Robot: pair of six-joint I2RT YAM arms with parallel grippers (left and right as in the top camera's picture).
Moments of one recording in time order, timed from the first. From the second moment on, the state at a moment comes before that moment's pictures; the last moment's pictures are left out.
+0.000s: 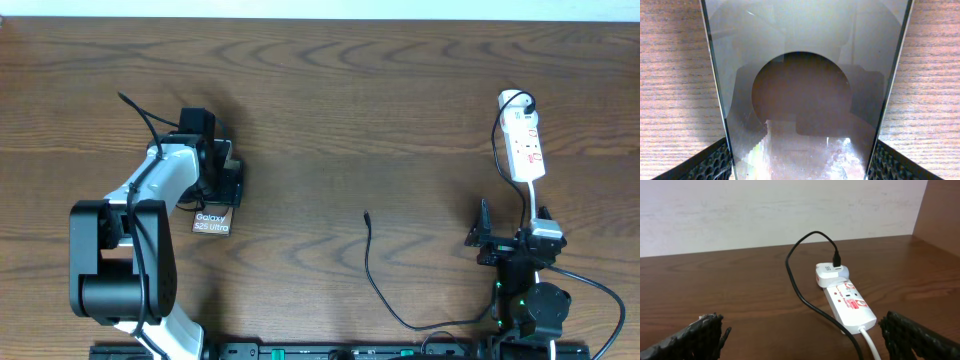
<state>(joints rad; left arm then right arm) -0.02 1.83 1.05 -0.73 0.01 0.07 -0.11 0.01 0.01 -0.07 0.00 0.06</state>
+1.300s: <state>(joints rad) -0.02 1.55 1.05 -0.70 0.31 0.00 -0.11 0.01 0.01 -0.07 0.00 0.06</state>
